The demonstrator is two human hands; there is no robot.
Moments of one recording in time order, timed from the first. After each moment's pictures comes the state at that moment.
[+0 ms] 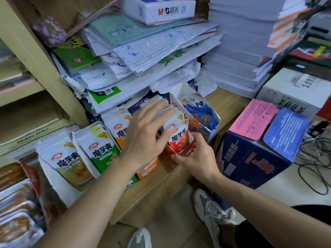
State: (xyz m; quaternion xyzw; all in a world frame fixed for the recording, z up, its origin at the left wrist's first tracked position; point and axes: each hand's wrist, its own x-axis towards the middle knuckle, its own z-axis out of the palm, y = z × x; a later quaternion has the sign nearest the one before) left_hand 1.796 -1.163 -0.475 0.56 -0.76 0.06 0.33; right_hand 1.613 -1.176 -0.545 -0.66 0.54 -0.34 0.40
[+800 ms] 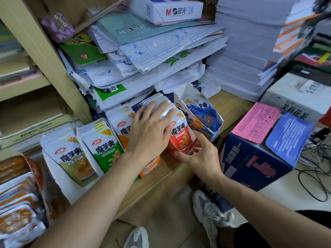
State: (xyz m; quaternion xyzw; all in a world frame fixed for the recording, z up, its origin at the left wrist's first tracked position) left_hand 1.799 -1.175 -0.491 0.64 -0.73 0.14 0.18; right_hand 1.611 -1.178 -0.547 -0.66 0.51 -0.38 0.41
